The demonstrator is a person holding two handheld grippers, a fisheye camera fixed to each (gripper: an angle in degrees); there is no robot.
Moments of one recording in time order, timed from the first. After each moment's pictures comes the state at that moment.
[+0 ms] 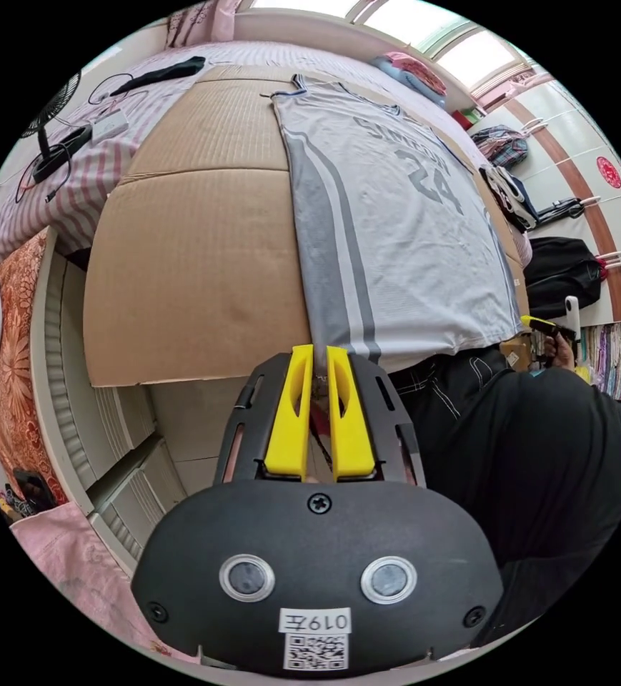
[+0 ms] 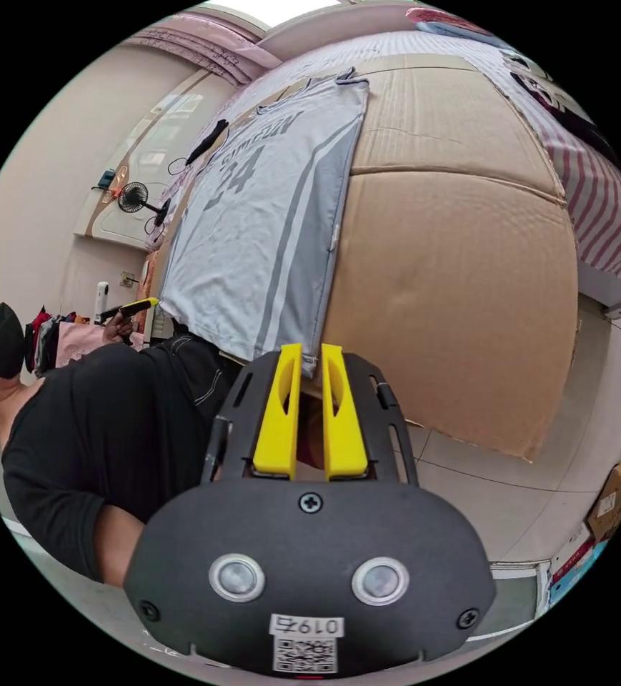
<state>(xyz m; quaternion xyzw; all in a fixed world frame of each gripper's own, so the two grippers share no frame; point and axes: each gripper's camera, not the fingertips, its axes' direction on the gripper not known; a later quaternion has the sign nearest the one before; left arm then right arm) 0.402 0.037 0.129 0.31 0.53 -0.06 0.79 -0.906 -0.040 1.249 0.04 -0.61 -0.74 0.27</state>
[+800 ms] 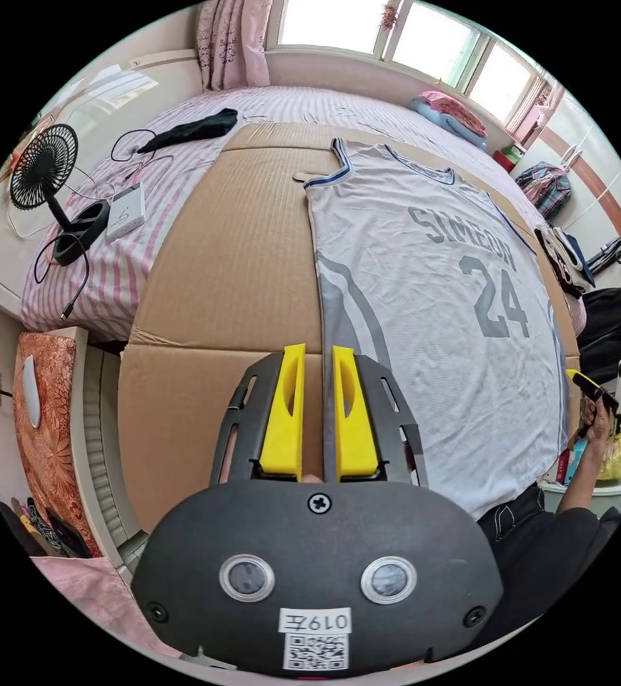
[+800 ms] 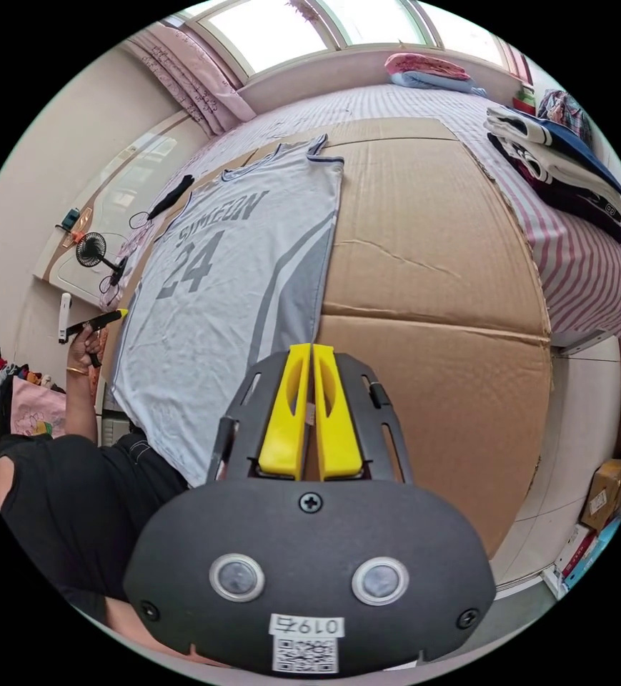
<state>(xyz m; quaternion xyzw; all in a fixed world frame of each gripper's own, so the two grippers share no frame) 0.349 -0.082 0.035 0.36 0.45 -0.18 0.80 -0.903 -0.002 1.143 0.14 -0.67 -0.64 0.34</state>
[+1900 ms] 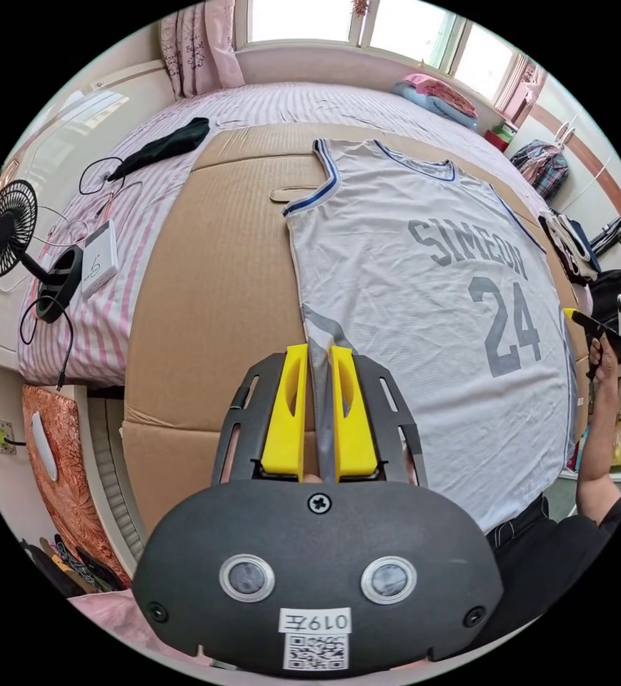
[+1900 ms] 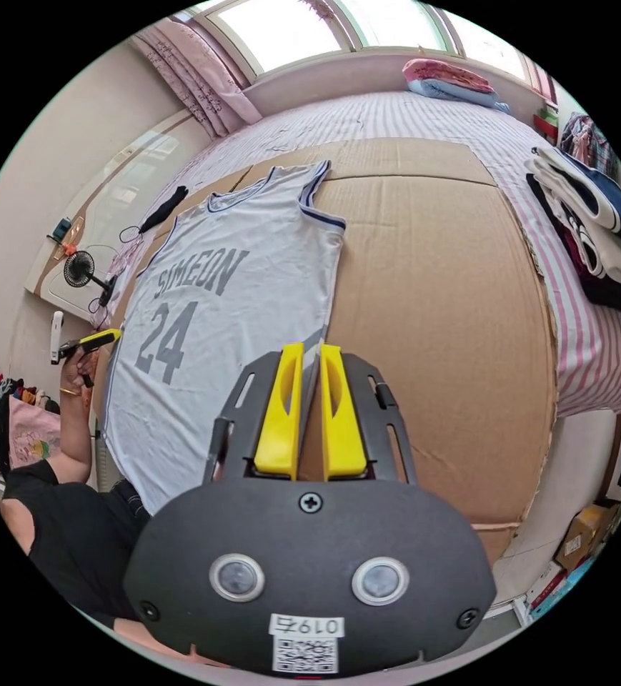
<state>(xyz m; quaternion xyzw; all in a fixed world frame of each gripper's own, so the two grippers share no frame) 0.325 -0.163 -0.027 0.36 0.42 -0.15 0.82 -0.969 0.030 0.978 0.16 -0.67 -0.65 0.32</state>
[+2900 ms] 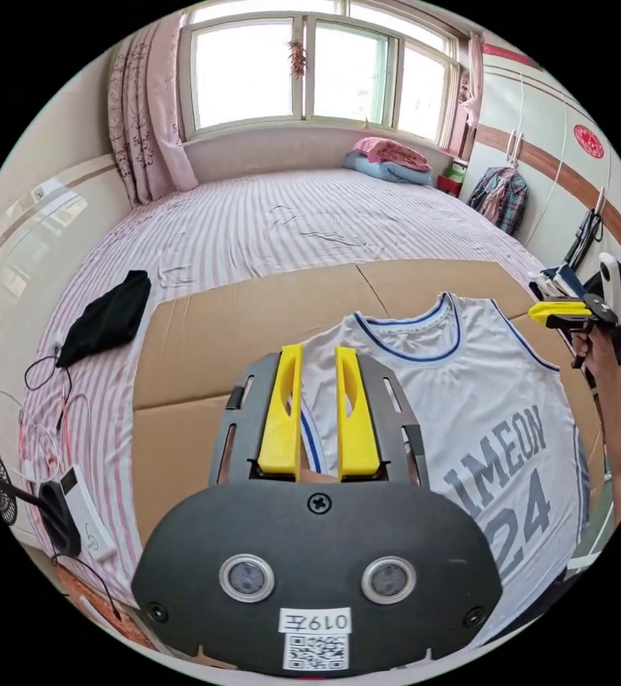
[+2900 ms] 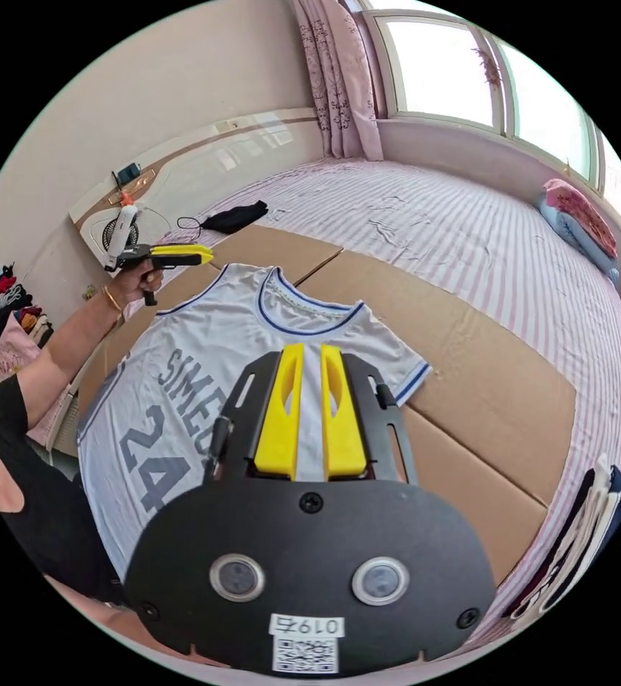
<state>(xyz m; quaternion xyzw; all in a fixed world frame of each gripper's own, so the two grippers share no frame) 0.198 -0.375 -0.162 0.53 0.37 -0.13 0.75 -1.036 0.138 0.628 0.31 -0.66 -0.68 0.12</state>
